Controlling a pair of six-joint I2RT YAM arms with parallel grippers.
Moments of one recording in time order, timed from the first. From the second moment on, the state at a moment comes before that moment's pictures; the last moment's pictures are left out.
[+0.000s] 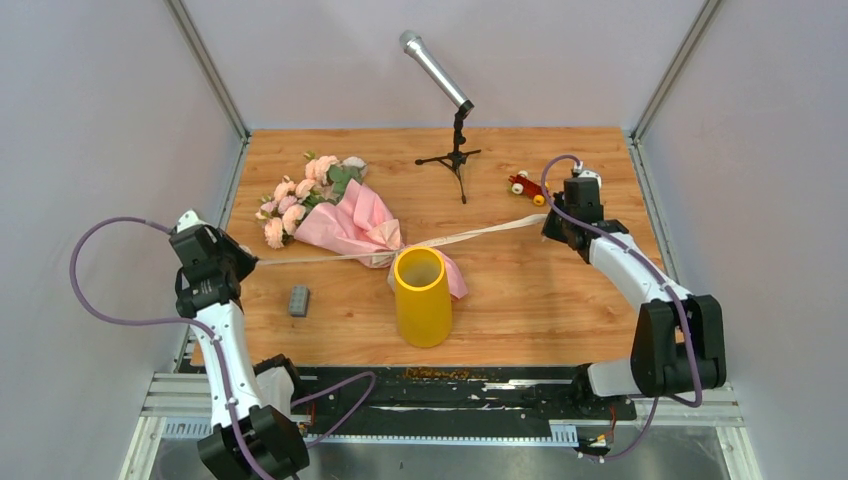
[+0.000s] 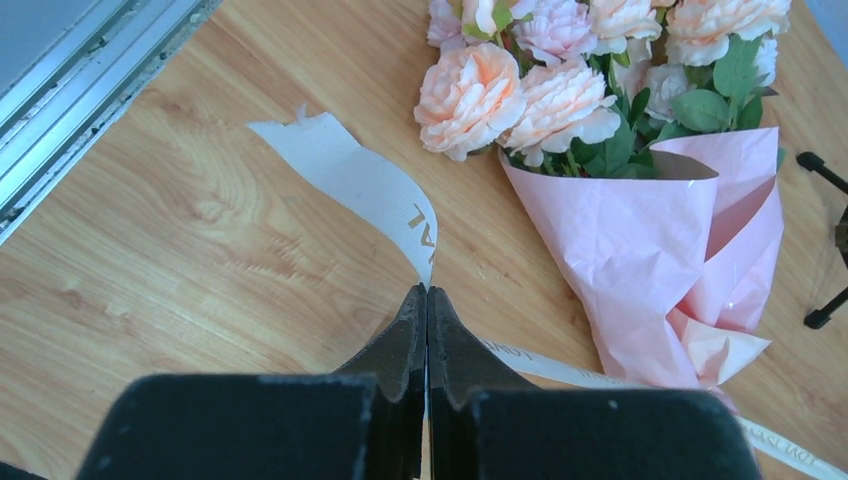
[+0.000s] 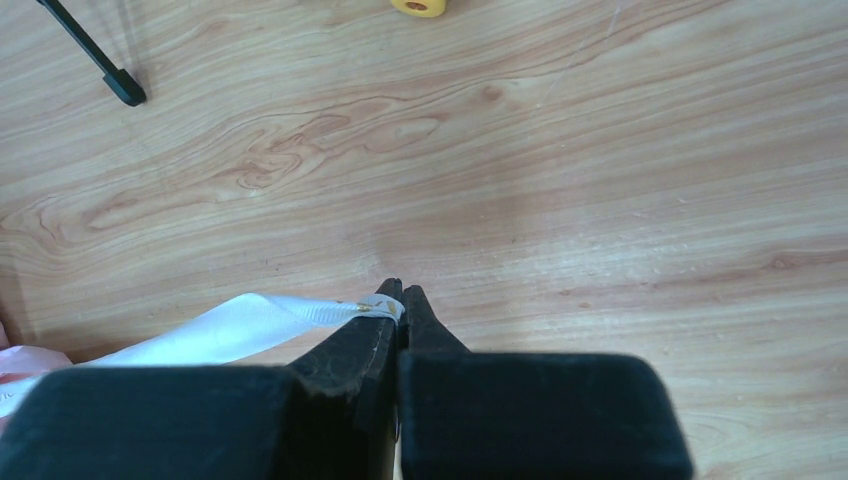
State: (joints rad) left arm 0.50 0.83 0.73 -0.55 0.16 -0.38; right arm 0.15 1.40 0.90 -0.26 0.09 0.42
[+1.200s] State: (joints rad) left arm 0.56 0.71 1.09 -0.67 0.02 -0.43; right arm -0.27 1.14 0.82 -0.37 -0.12 0.34
